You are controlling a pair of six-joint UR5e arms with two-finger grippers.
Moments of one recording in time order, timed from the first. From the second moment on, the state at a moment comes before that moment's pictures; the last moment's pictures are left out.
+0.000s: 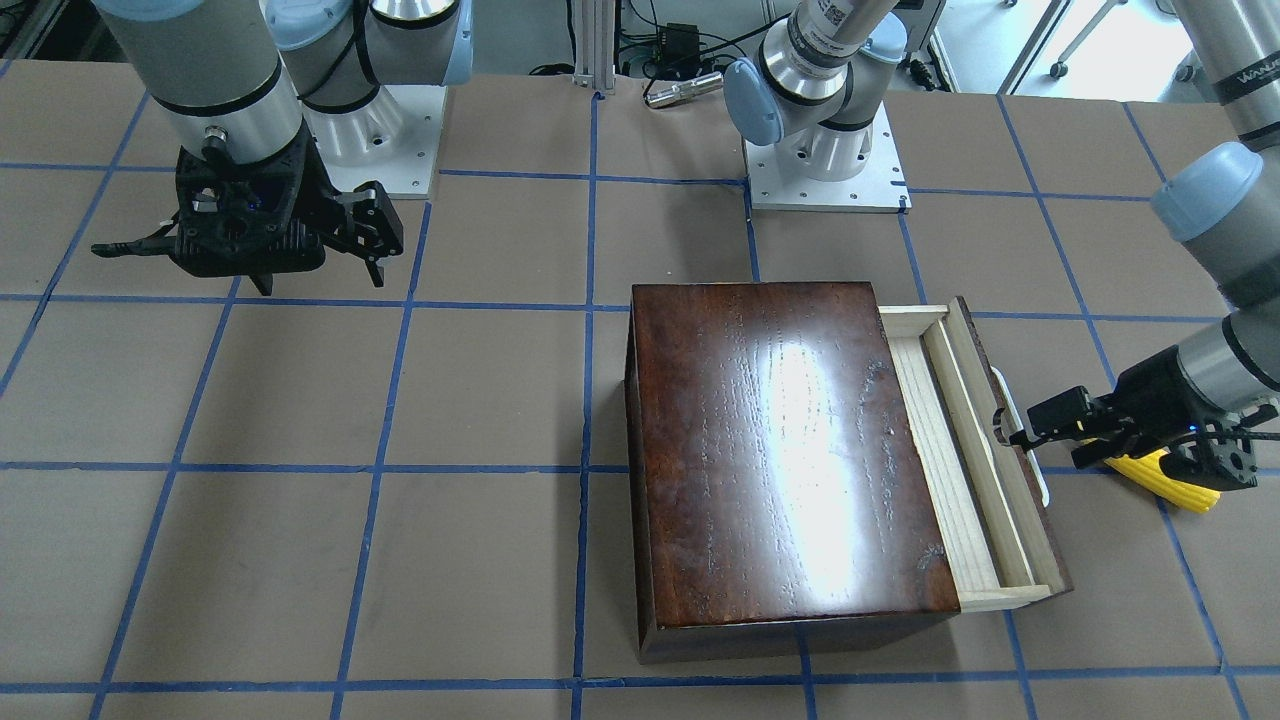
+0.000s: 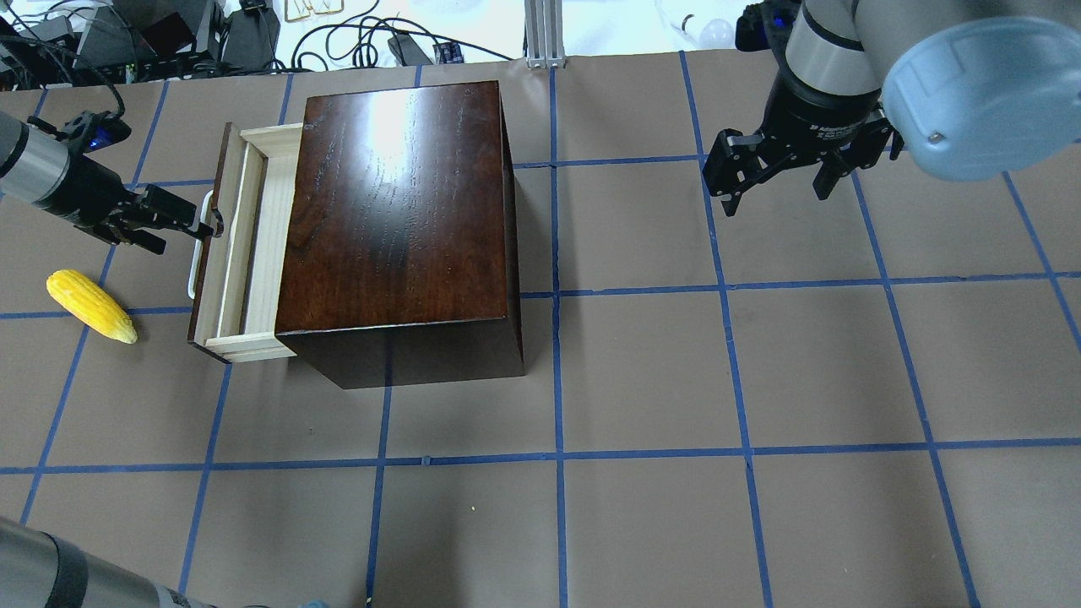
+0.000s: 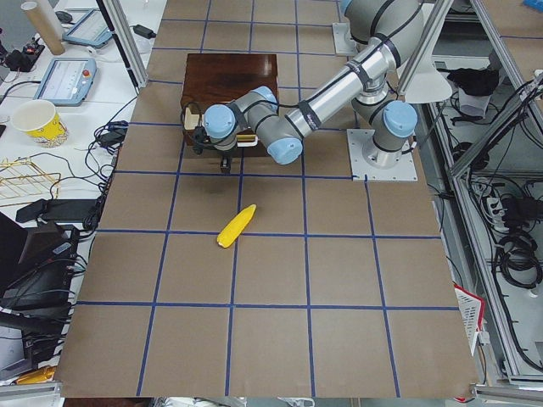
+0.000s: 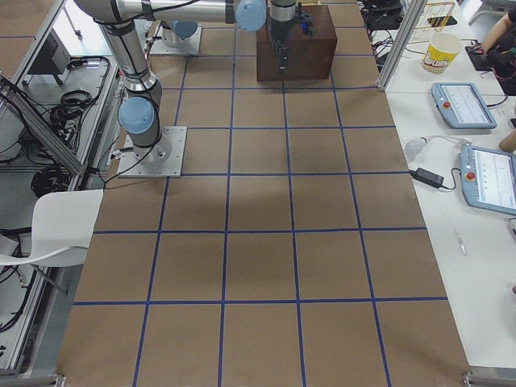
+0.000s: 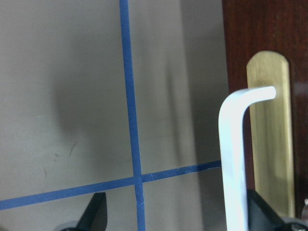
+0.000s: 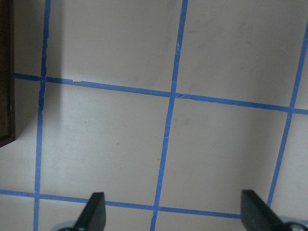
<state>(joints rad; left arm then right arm) -1.01 -1.92 -1.66 -1.29 1.27 0.63 1.62 -1.53 1.60 -1.63 -1.60 -0.09</state>
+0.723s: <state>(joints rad) -1.00 -1.92 -1.66 -1.29 1.27 0.67 1.62 -1.53 1.60 -1.63 -1.60 -0.09</state>
